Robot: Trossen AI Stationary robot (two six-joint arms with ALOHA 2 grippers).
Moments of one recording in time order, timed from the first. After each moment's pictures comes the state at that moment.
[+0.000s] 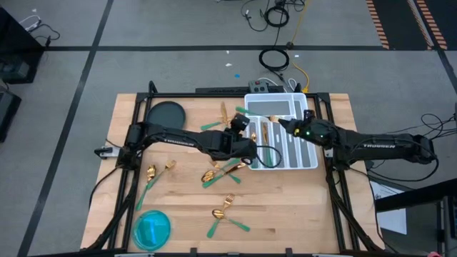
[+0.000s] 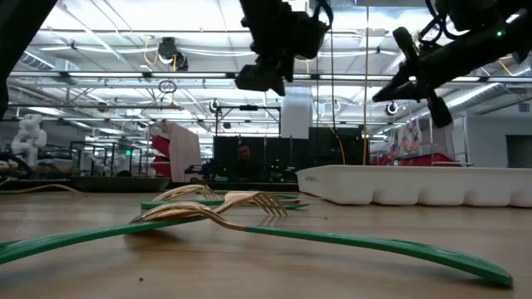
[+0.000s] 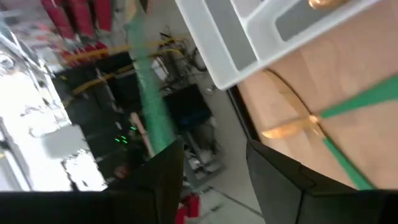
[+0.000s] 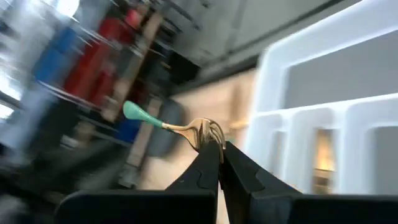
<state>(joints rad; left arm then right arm) -0.07 2.05 1.83 -0.87 -0.98 0.77 -0.21 0.72 0.37 0.04 0.41 1.16</state>
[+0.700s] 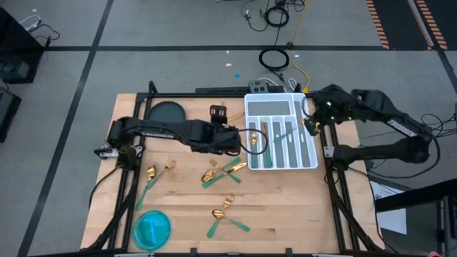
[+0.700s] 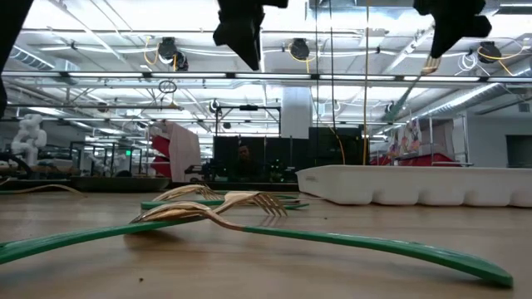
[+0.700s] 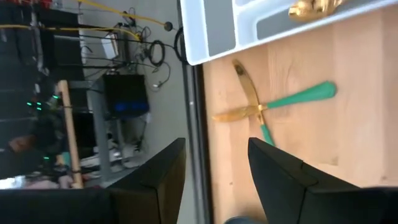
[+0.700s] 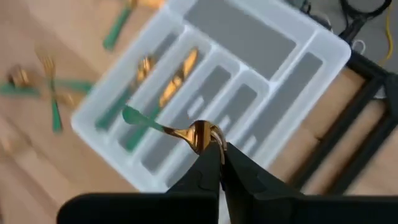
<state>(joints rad) -0.07 1.87 1.83 -1.14 -0.78 0.28 -0.40 0.99 1.34 -1.42 0.13 0.48</state>
